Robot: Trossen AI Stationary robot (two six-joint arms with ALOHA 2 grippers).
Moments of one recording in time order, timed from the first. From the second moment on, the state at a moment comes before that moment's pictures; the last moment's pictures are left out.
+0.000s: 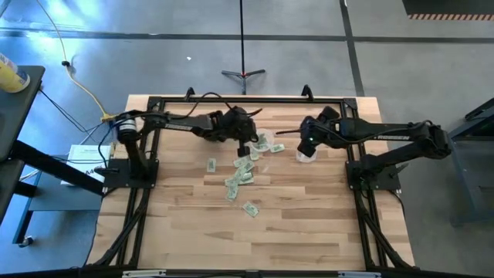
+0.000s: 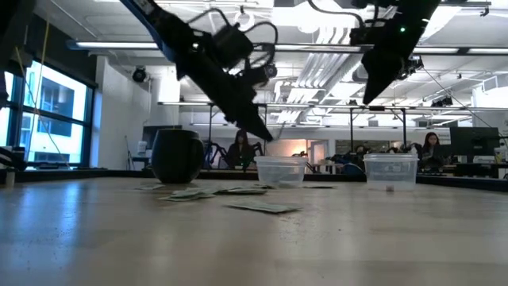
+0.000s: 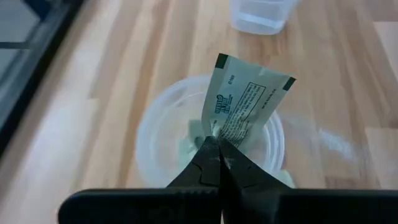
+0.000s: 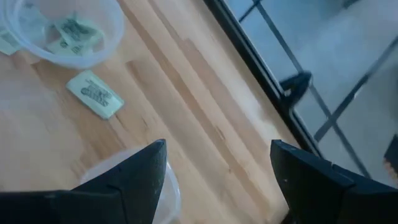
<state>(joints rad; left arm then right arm) 0.32 1.82 1.13 -0.01 0.11 0.23 -0.15 1.19 0.98 -0.94 0.60 0.30</state>
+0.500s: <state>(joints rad) 0.30 1.85 1.30 -0.42 -0.01 0.07 -0.13 1.18 0.98 -0.90 0.51 0.22</state>
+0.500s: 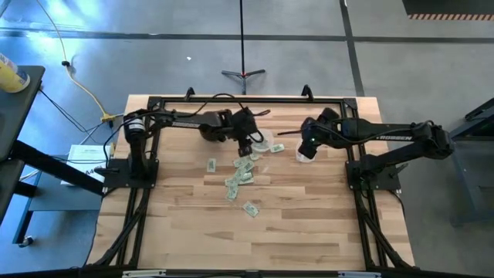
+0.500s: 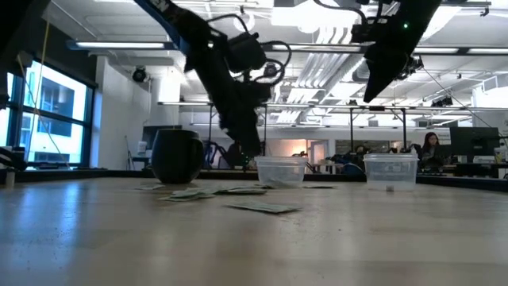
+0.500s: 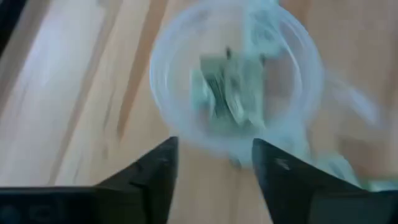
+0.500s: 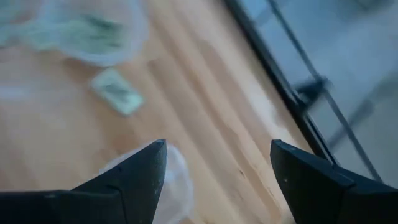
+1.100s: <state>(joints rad) 0.00 1.54 0.96 -0.65 -0.04 -0.17 -0.07 1.49 0.98 -0.50 0.10 -0.36</state>
